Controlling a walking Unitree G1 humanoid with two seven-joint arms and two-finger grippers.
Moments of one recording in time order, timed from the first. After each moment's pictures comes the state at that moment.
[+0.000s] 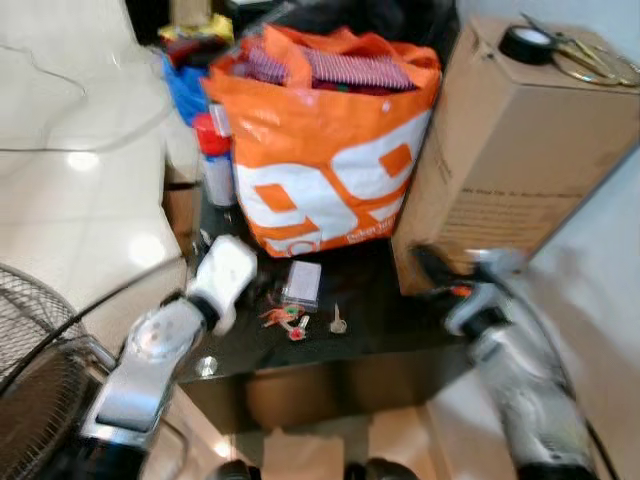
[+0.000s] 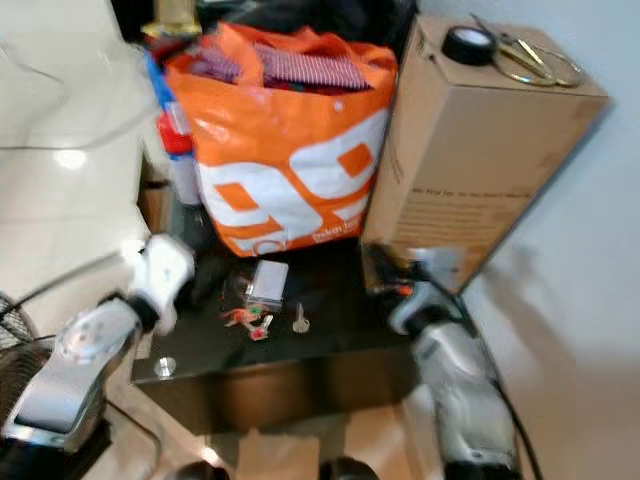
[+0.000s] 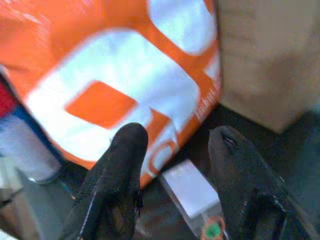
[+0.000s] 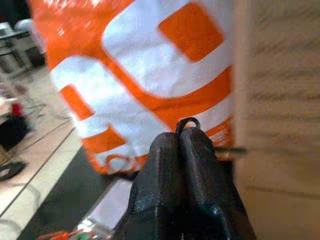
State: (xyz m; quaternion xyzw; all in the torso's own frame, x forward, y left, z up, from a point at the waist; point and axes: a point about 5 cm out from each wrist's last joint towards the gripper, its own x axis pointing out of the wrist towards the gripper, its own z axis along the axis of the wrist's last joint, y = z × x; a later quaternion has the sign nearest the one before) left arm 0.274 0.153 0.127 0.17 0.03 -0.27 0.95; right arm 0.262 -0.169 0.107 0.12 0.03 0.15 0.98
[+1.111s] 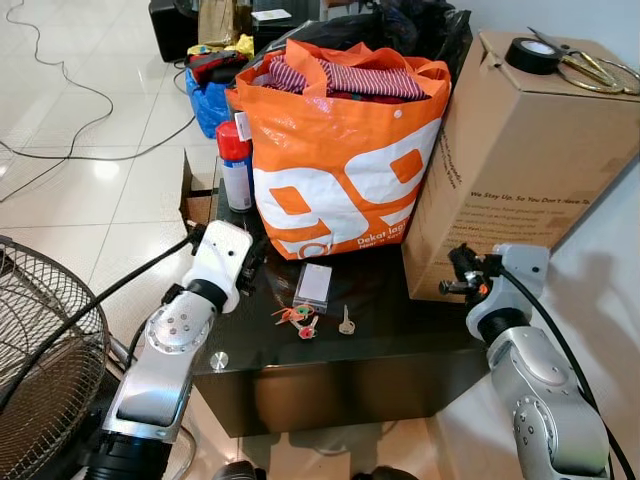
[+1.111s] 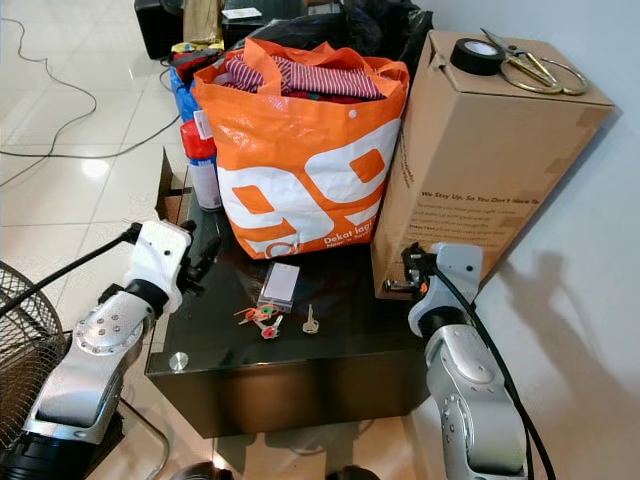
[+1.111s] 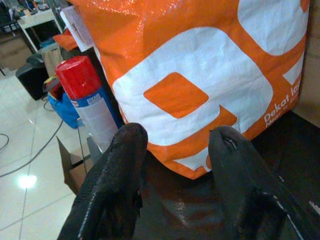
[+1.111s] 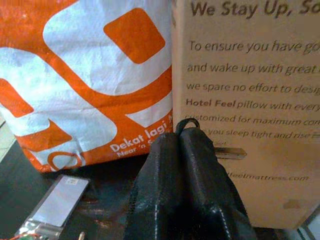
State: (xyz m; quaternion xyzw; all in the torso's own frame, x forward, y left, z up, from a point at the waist) left arm 0.283 0.153 0.127 0.16 0.03 -0.15 0.98; right arm 0.251 -0.173 0.123 0.05 0.07 0.02 1.00
